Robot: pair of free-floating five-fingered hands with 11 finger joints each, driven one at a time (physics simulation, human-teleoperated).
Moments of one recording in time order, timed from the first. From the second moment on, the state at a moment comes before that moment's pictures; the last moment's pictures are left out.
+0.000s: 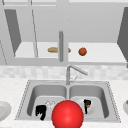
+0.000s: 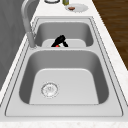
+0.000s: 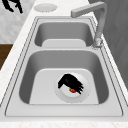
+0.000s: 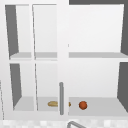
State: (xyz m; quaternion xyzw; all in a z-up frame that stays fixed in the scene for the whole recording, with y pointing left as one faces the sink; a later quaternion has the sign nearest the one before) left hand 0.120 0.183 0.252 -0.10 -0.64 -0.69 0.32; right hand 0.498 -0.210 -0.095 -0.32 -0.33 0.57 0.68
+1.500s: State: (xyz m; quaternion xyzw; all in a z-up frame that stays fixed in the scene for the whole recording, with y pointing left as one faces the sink) left hand 0.120 0.183 0.252 -0.10 -0.64 -0.69 0.32; right hand 0.548 -0.222 -0.077 -0.31 -0.33 0.57 0.68
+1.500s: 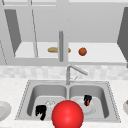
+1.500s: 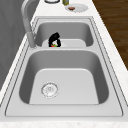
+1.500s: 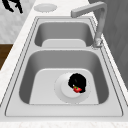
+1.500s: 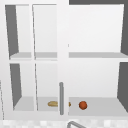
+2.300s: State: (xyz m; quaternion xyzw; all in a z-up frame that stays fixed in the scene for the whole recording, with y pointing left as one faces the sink) left hand 0.120 0.183 0.252 -0.10 -0.64 -0.69 0.32; right hand 0.504 -0.231 -0.052 -0.33 -0.35 0.55 0.68
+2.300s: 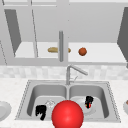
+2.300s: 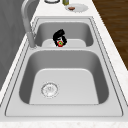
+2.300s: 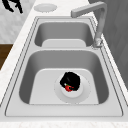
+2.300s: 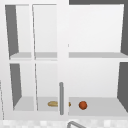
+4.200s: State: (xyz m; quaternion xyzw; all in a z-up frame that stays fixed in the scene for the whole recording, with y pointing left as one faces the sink) left hand 0.120 0.183 0.252 -0.10 -0.64 -0.69 0.32; right hand 0.434 -0.320 0.251 -0.35 -0.35 0.55 0.67
